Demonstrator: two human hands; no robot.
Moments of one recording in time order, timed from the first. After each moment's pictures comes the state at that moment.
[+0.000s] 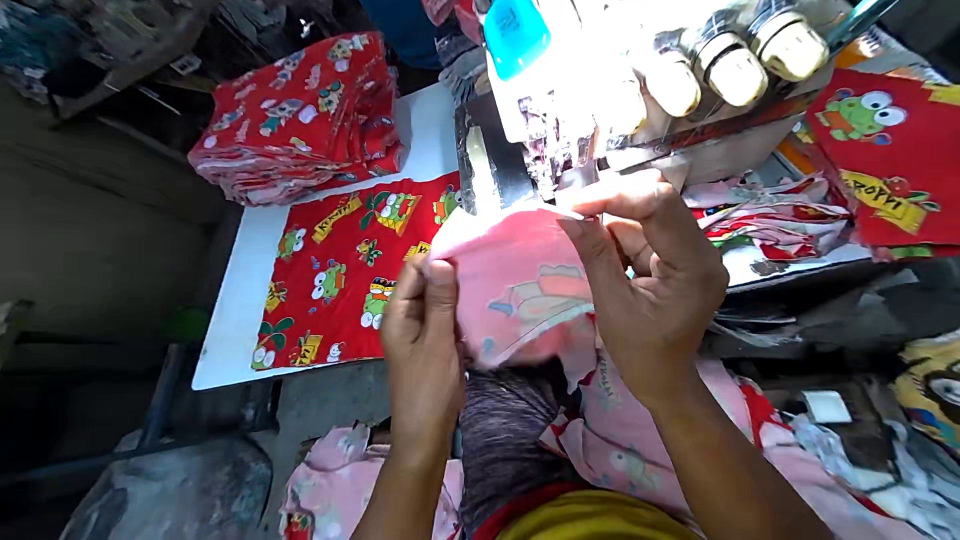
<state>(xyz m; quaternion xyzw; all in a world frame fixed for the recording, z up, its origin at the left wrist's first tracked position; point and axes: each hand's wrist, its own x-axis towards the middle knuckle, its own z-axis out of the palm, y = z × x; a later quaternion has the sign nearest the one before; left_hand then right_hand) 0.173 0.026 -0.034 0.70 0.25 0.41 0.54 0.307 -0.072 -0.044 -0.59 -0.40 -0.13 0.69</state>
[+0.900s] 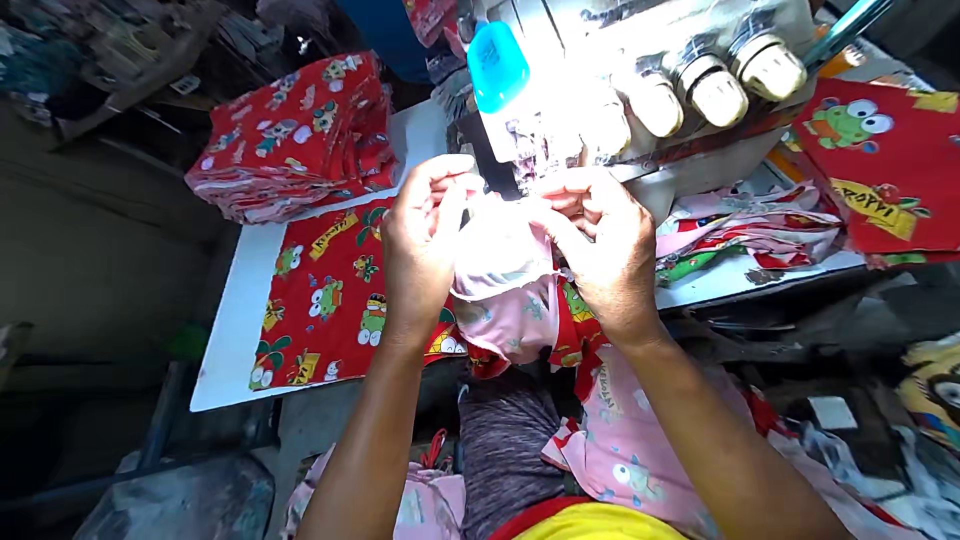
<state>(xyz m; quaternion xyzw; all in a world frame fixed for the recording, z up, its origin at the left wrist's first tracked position) 0.240 0.111 -0.032 0.86 0.10 0.37 0.34 0.332 -0.048 -0.073 -0.58 -0.40 -0.01 0.70</state>
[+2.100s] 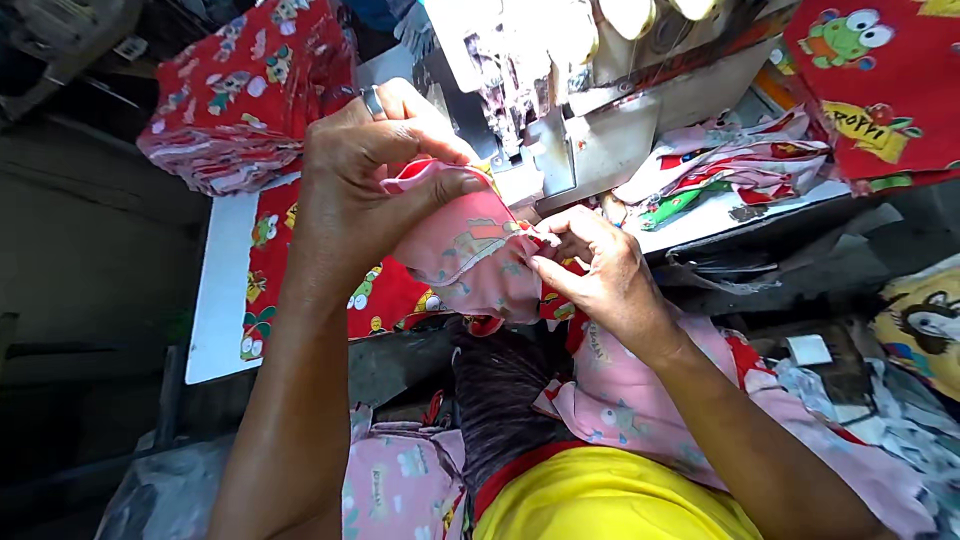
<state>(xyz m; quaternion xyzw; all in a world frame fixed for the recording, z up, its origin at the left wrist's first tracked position) 0.221 0.116 0.015 0.93 -0.11 0.24 0.26 0.310 -0.098 -0.106 -0.66 -0.43 0.07 0.61</state>
